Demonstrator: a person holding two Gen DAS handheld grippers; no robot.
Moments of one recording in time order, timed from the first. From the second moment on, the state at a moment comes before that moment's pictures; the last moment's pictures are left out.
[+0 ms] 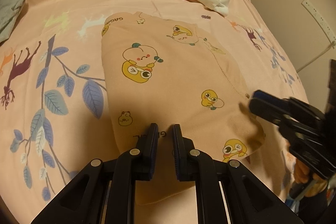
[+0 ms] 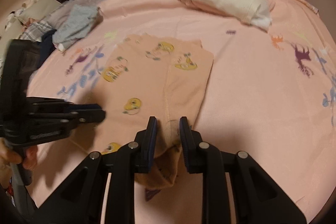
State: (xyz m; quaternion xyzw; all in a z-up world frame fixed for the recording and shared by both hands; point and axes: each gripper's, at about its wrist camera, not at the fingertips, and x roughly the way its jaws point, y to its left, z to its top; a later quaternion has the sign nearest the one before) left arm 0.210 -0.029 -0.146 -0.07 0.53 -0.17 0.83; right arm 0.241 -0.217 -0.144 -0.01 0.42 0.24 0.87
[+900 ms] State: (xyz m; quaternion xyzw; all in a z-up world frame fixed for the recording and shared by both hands) left arm 0.263 -0.032 -0.144 -0.04 0.50 -0.10 0.86; right arm 0.218 -0.199 -0.177 -0.02 0.46 0.25 0.85
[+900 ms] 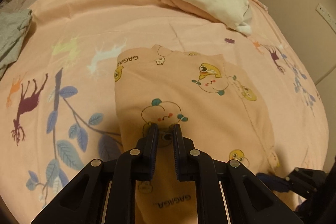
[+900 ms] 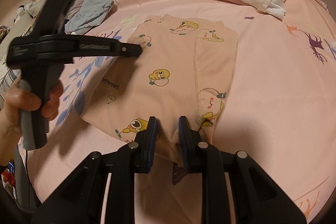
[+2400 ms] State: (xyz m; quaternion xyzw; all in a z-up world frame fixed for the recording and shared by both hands) left arm 0.193 -0.024 -0.144 0.02 0.48 -0.09 0.87; right arm 0.280 -0.200 -0.159 0.02 0.46 0.20 0.87
